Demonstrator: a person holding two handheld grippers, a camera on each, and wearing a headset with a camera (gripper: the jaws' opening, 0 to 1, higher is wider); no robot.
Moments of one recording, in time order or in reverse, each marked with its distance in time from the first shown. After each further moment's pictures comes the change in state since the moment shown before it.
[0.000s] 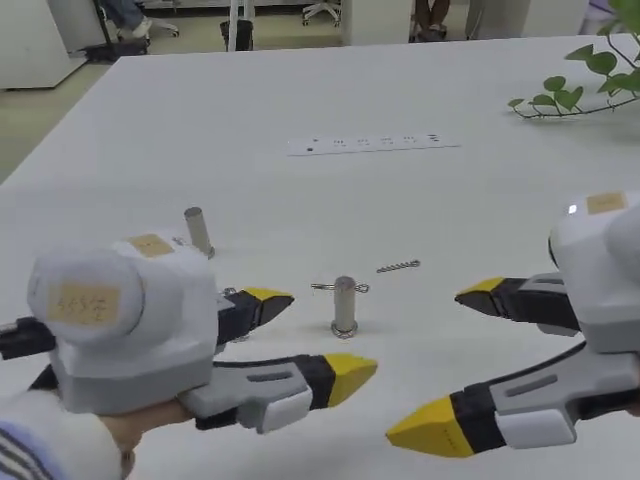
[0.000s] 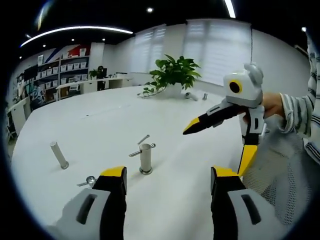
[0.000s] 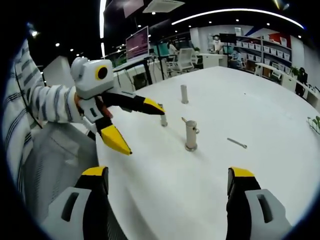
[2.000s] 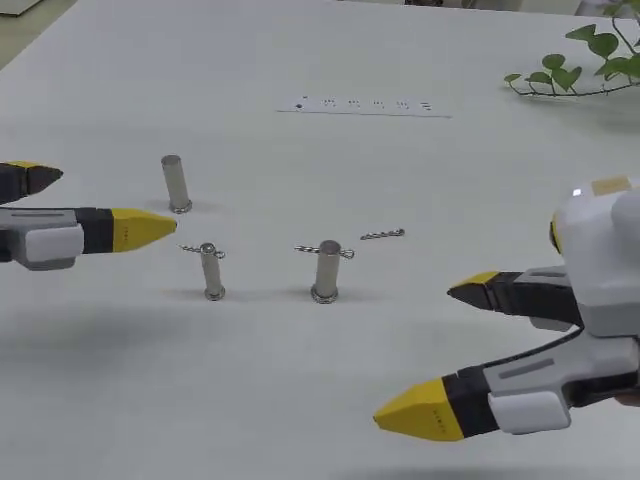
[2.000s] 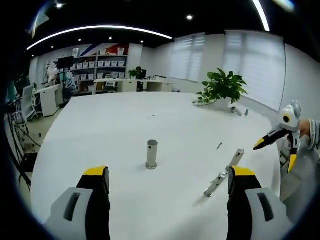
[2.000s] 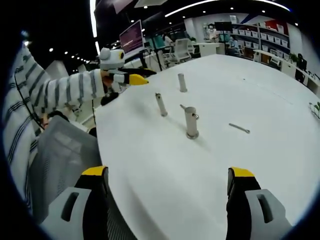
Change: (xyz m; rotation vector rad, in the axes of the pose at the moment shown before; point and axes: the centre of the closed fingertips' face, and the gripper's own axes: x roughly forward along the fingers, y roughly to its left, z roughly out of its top) left arm -0.066 0.190 0.001 -0.158 -0.072 0.296; right arm 0.000 0.003 -0.017 0.080 0.080 0.021
